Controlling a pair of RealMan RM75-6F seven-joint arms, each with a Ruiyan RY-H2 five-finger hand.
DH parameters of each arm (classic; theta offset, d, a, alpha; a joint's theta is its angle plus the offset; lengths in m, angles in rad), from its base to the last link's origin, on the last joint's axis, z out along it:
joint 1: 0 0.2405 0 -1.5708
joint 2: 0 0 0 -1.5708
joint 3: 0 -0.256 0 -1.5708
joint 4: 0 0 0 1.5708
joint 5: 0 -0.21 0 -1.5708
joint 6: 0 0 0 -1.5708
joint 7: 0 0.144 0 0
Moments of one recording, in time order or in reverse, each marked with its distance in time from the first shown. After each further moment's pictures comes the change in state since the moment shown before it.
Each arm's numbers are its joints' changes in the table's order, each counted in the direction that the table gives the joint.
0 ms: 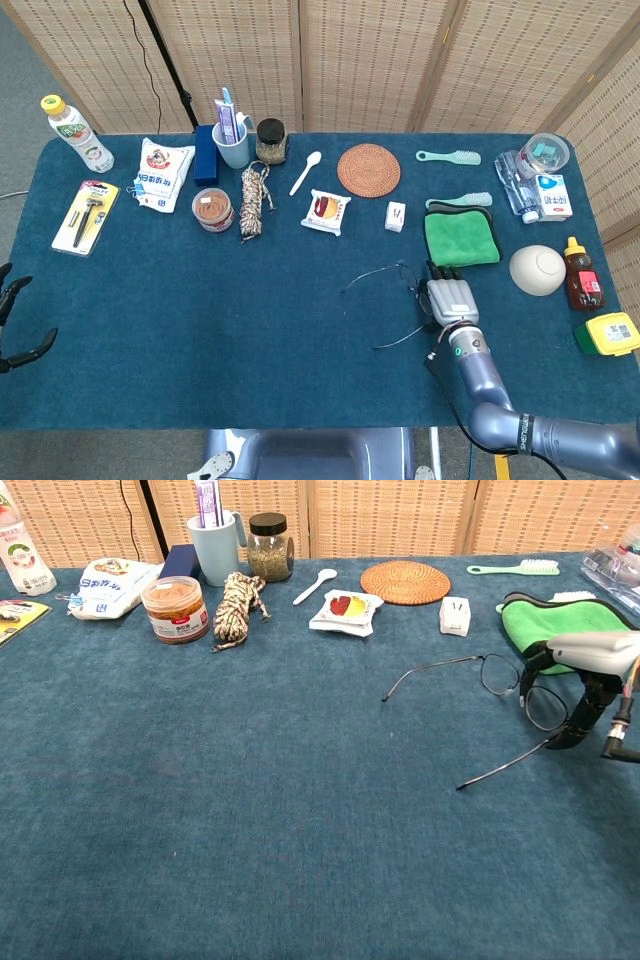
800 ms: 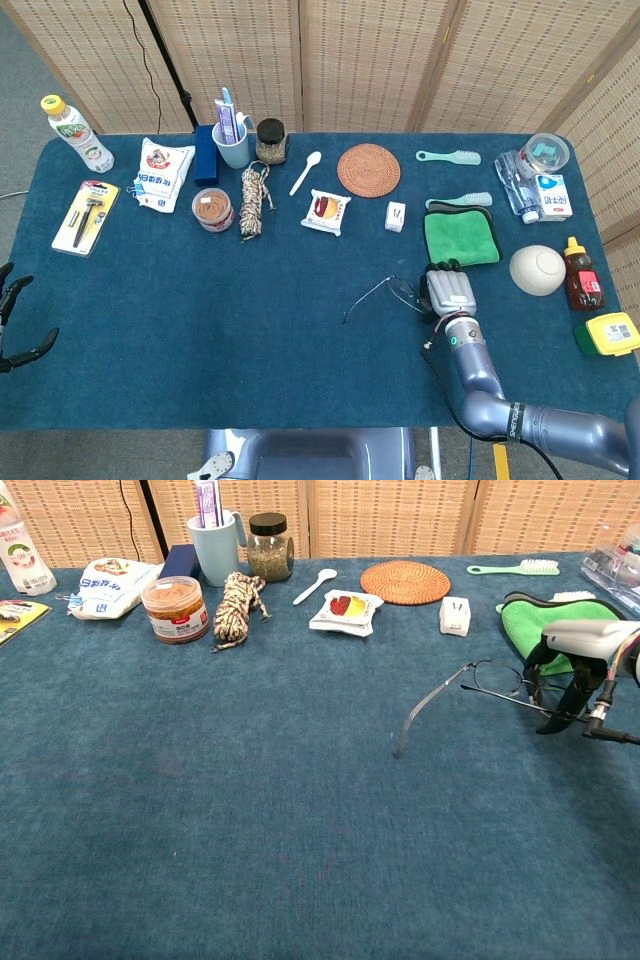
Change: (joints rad) left arm -0.003 -0.003 0.003 0.004 0.001 0.003 0.010; right arm 0.042 -0.025 -0.030 -0.052 -0.074 0.003 0.023
